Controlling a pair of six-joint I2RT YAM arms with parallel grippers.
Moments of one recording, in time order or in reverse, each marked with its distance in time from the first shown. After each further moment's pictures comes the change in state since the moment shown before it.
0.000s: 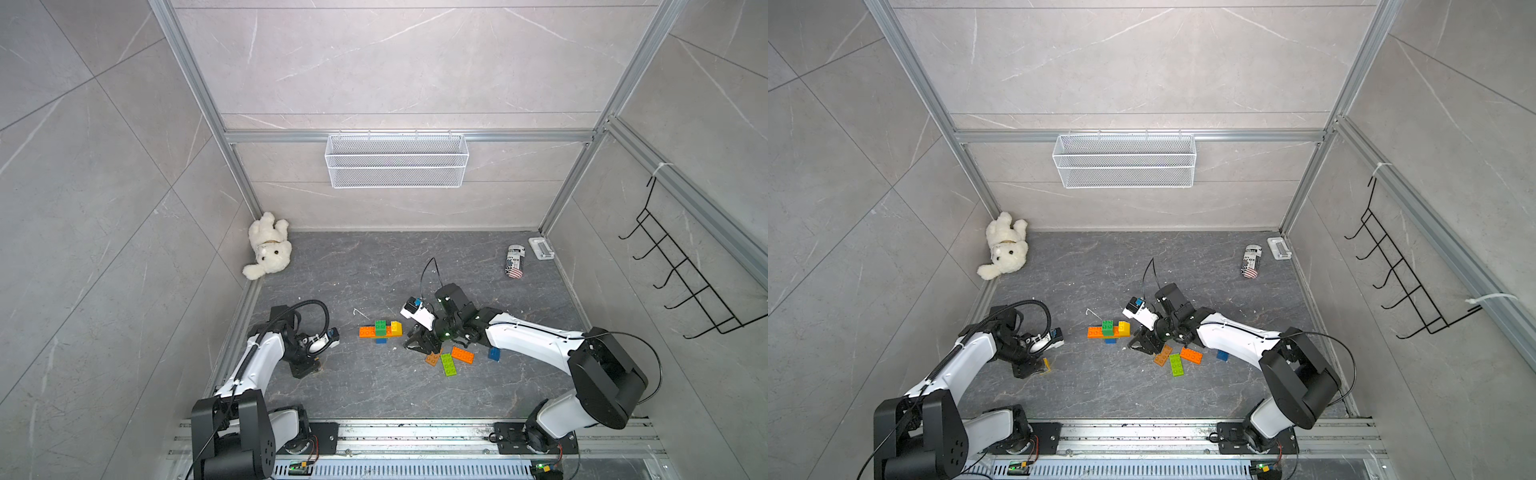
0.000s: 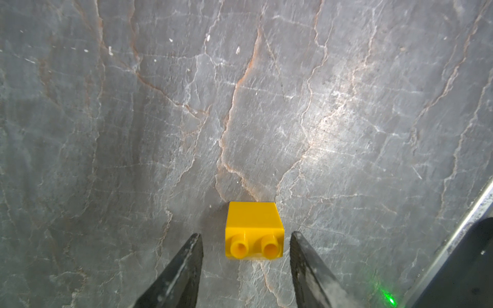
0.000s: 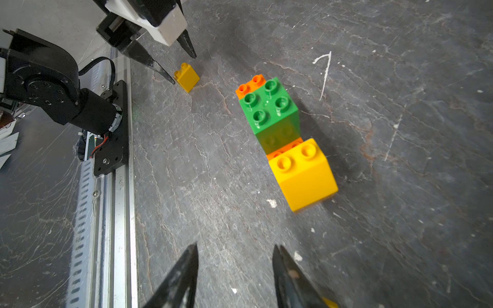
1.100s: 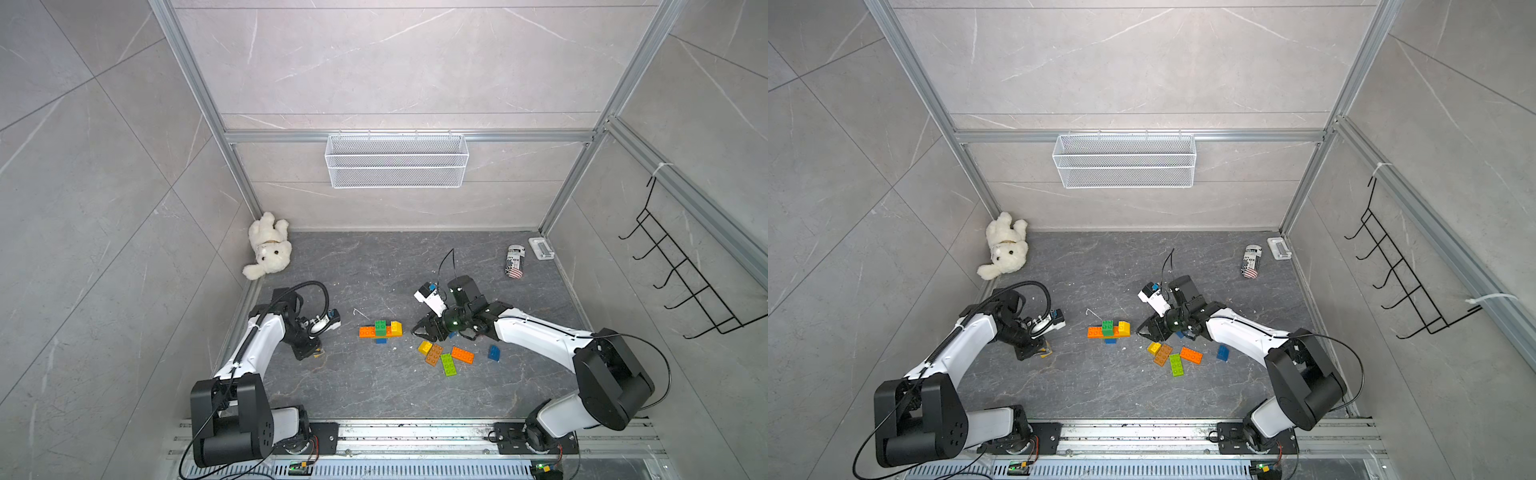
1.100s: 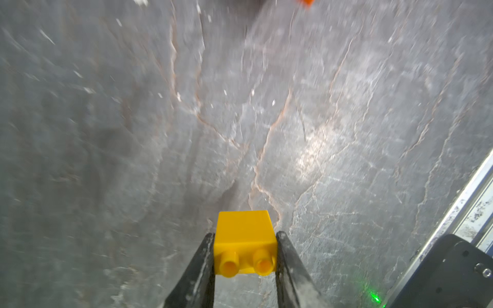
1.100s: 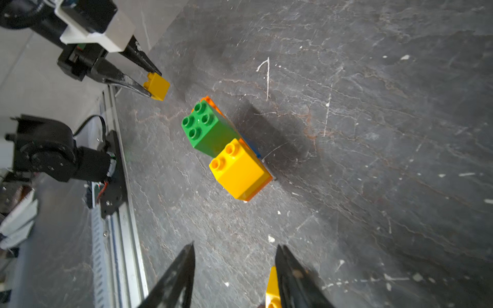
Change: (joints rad) left arm -0.086 0.094 0.225 -0.092 0.045 -0.122; right arm -0.113 -0.025 -0.004 0.026 -0.024 0.268
